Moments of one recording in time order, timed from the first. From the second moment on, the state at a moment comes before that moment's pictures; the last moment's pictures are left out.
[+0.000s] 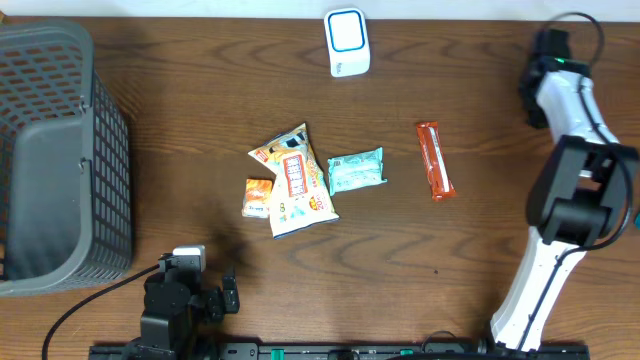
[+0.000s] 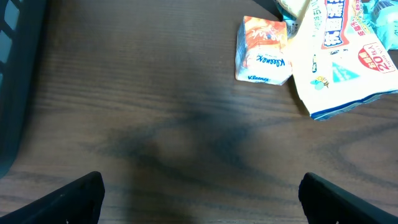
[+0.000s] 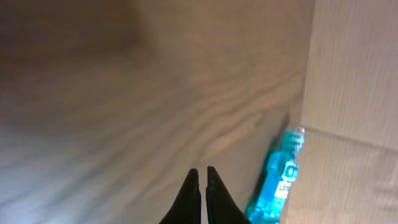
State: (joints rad) left arm -0.19 0.00 0.31 -1.02 -0.08 -0.17; right arm -0.15 2.30 1.87 -0.82 0.73 -0.27
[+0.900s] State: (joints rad) left arm -0.19 0.00 0.31 -1.02 -0.08 -0.17; right arm 0.47 1.80 1.86 -1.13 -0.03 -0.19
